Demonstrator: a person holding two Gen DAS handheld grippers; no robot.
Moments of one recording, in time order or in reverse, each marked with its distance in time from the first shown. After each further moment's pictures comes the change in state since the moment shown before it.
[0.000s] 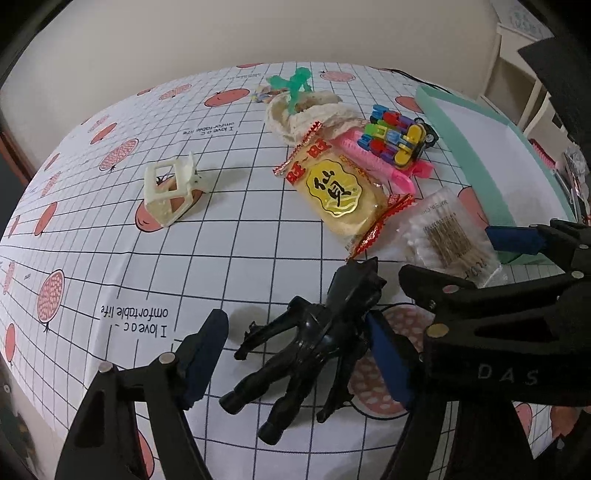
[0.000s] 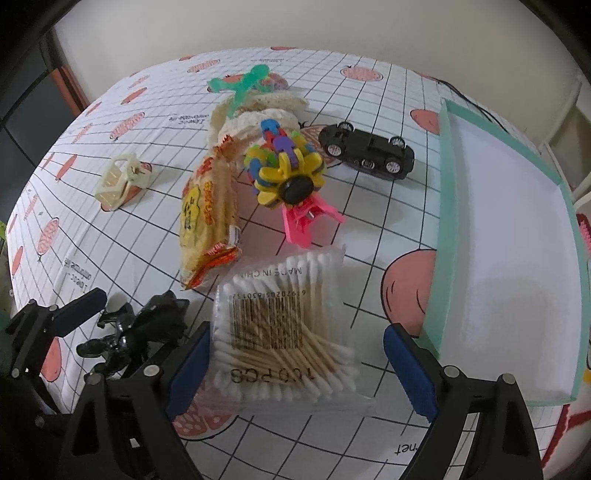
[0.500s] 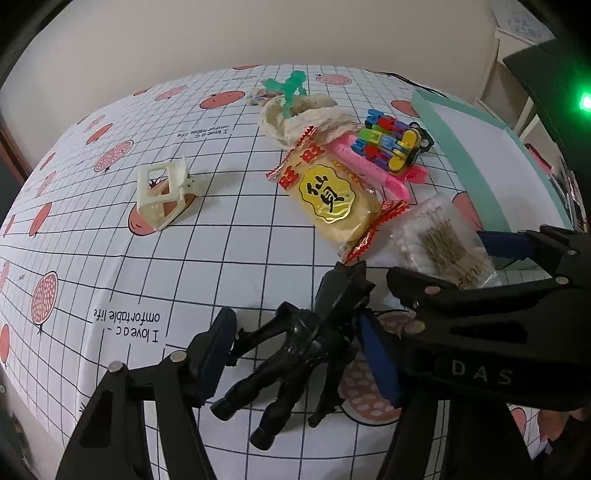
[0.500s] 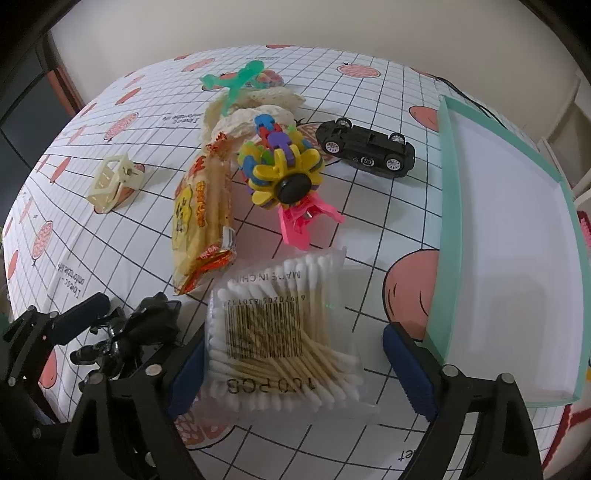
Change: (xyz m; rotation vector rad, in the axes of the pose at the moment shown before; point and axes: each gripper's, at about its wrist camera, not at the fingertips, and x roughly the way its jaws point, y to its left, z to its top) left arm 0.000 -0.003 0.002 -0.016 -0.007 -0.019; right arm 0.005 0.000 0.005 0.009 -0.005 -0.010
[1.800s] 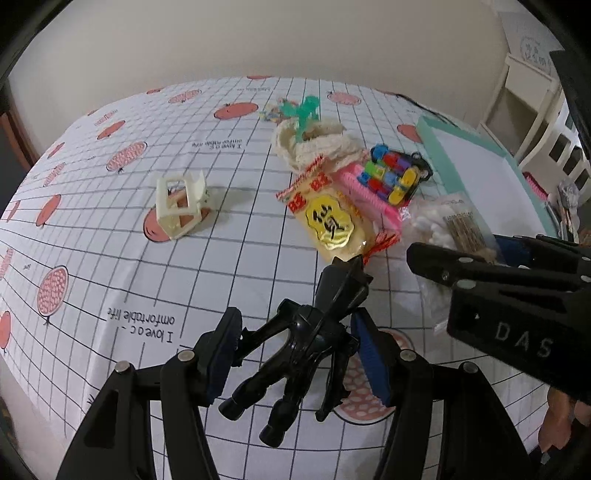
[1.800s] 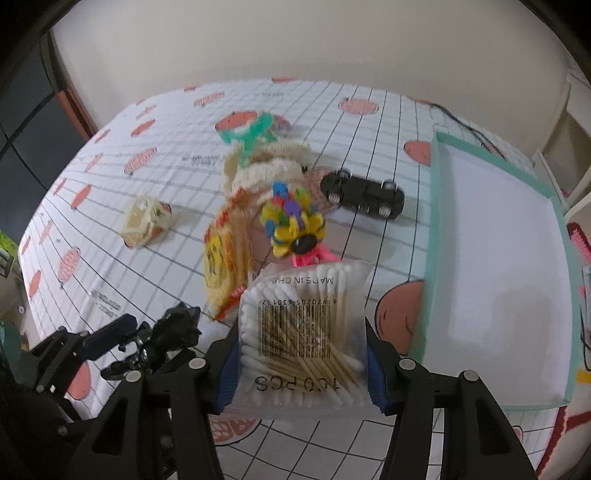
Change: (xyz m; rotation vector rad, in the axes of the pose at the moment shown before) left arm -0.024 0.006 0.011 -0.115 -0.037 -0.003; right arm -0.042 -0.004 0.010 0.030 -0.095 0.053
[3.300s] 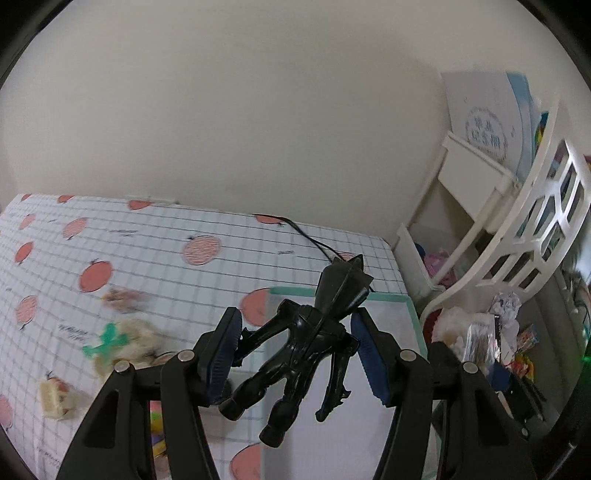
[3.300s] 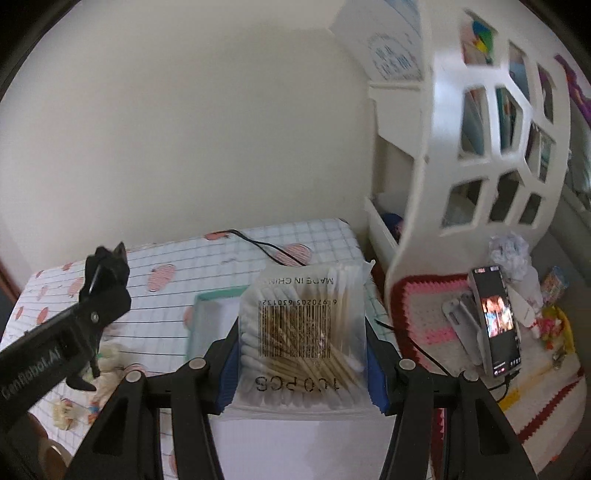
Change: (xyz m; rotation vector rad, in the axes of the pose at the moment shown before) left arm -0.011 -0.179 0.202 -0.009 -0.242 -0.198; right arm -0.096 -0.214 0.048 0.411 -0.367 -0.310
